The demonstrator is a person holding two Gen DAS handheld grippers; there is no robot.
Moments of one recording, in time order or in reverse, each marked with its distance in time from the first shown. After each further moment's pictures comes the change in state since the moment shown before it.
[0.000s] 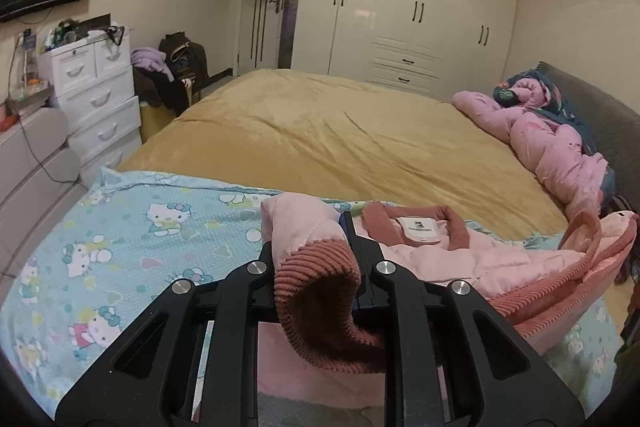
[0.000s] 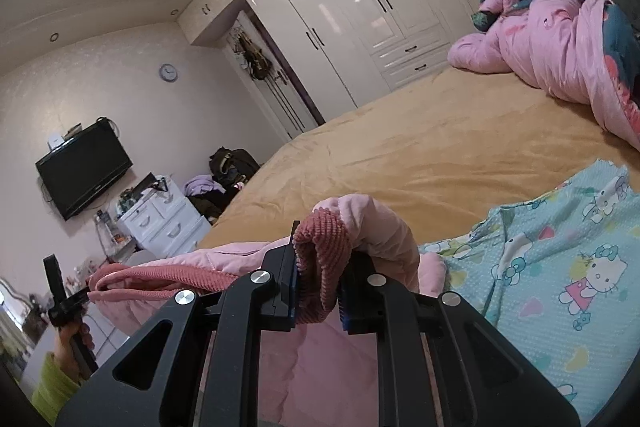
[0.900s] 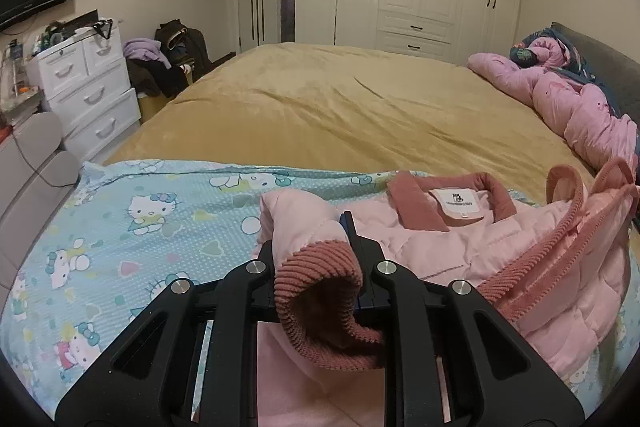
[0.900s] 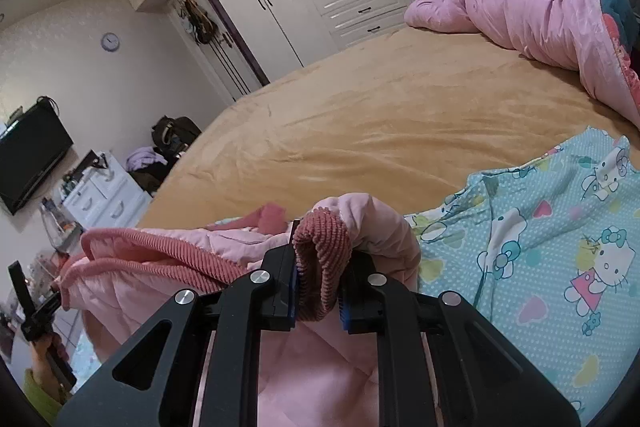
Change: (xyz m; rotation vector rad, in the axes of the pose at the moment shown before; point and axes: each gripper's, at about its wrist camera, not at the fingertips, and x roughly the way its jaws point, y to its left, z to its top) left arm 0.095 -0.009 -0.023 0.071 0.085 0.052; right arm 0.106 -0.040 -0.019 0.014 0.139 -0.201
